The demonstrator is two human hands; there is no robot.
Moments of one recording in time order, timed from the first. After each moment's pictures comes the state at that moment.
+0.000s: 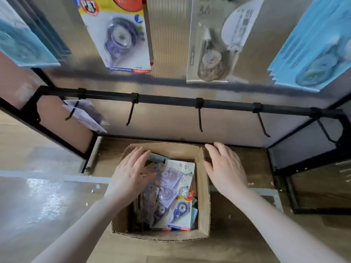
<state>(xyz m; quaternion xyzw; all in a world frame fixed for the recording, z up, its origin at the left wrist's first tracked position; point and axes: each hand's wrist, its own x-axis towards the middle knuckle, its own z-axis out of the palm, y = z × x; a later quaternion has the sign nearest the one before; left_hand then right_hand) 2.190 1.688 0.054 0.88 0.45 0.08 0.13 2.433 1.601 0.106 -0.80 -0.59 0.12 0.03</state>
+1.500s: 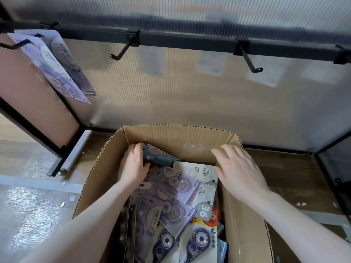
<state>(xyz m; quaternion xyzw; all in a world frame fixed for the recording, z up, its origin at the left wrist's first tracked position) 2.202 1.772 -0.202 0.78 0.57 0.18 0.16 2.443 1.643 -0.133 -0.71 -0.69 -0.11 0.07</state>
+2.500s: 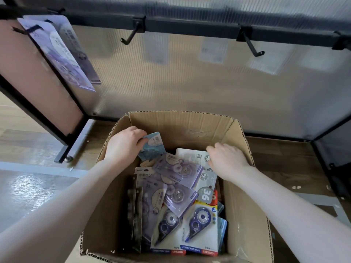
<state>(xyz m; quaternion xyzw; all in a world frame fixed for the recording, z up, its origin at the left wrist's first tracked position) 2.175 1.770 -0.141 0.86 0.48 0.17 0.06 2.412 1.657 -0.129 -0.73 -0.66 0.07 -0.13</state>
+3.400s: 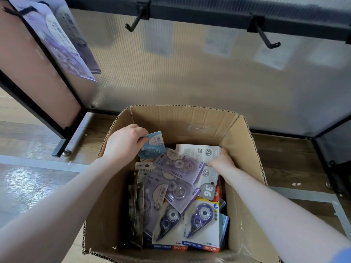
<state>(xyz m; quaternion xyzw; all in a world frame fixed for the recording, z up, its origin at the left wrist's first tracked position) 2.170 1.766 -0.139 0.87 0.47 0.14 0.09 2.422 1.678 -0.221 -0.86 -0.25 0.39 0.21</state>
